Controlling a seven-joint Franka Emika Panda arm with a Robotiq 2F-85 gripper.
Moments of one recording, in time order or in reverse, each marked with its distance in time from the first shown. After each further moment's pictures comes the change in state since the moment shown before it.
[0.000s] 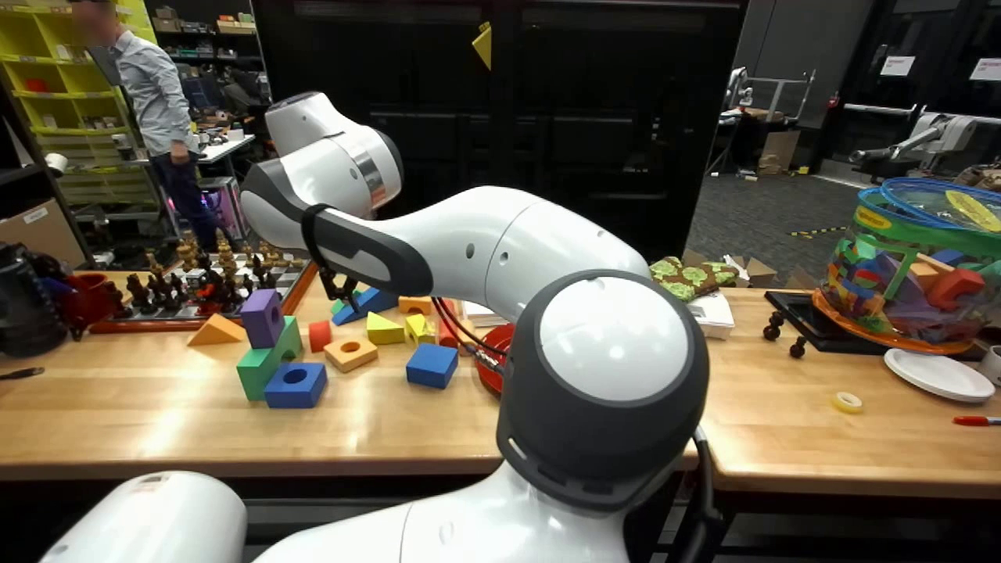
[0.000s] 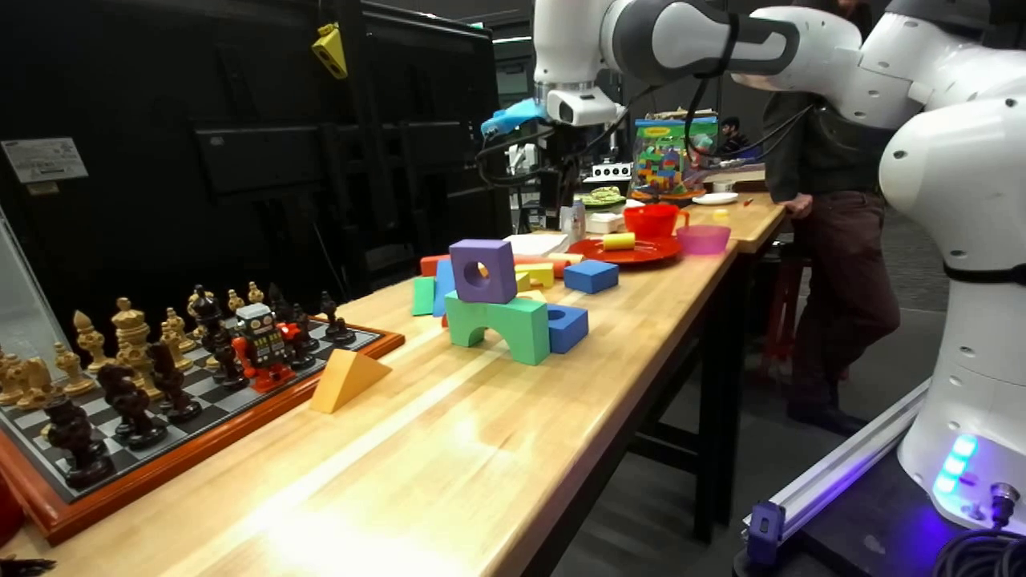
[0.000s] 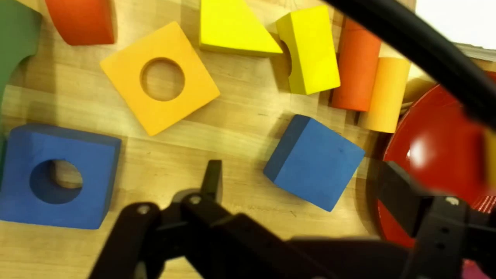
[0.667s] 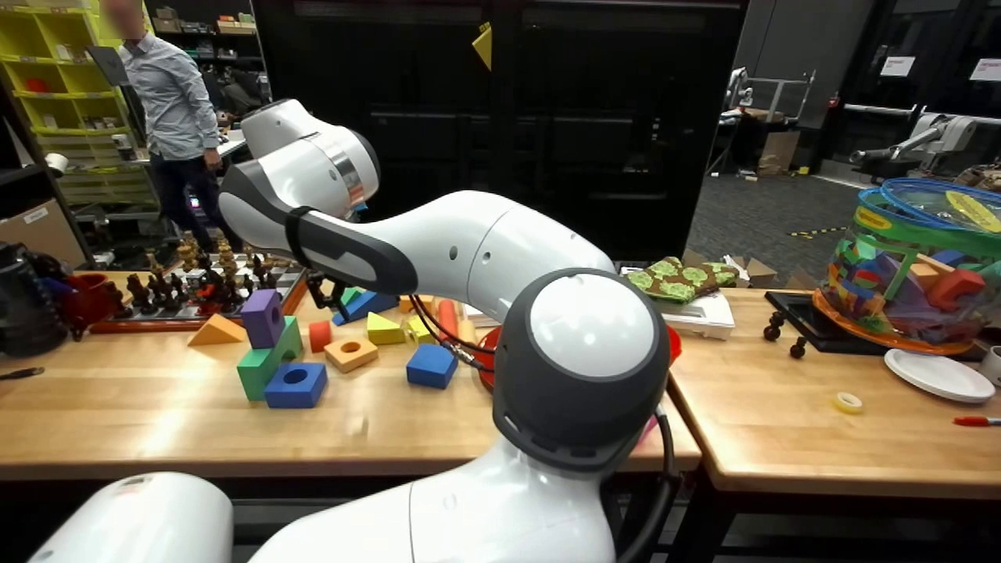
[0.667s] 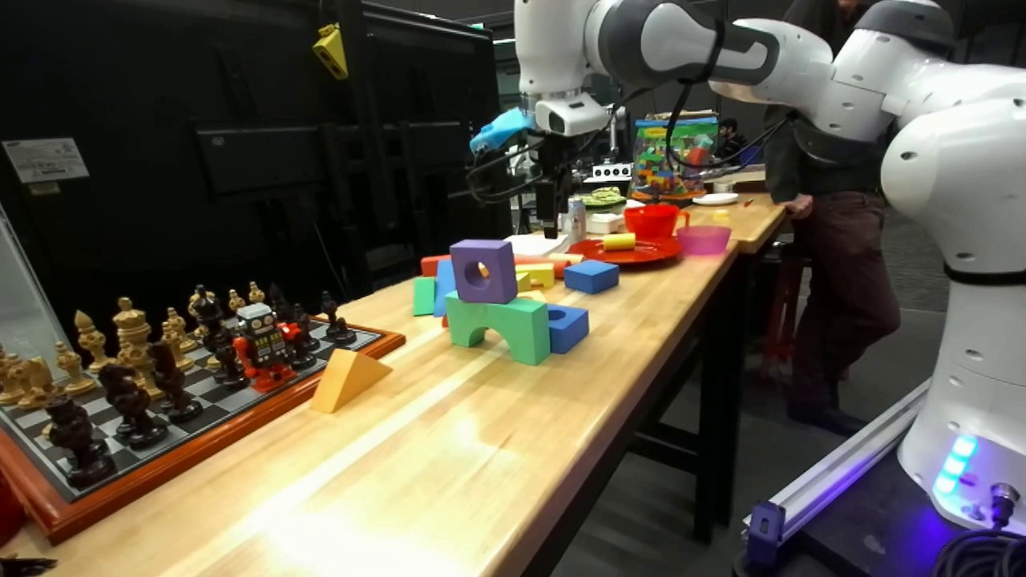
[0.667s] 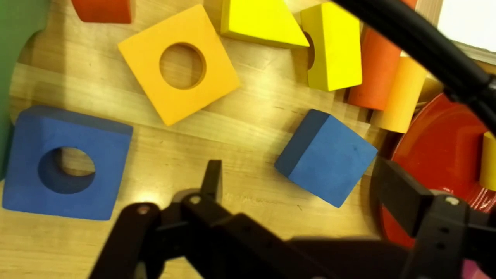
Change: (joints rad) arm 0.105 -0.045 0.000 0.021 -0.043 -0.129 0.001
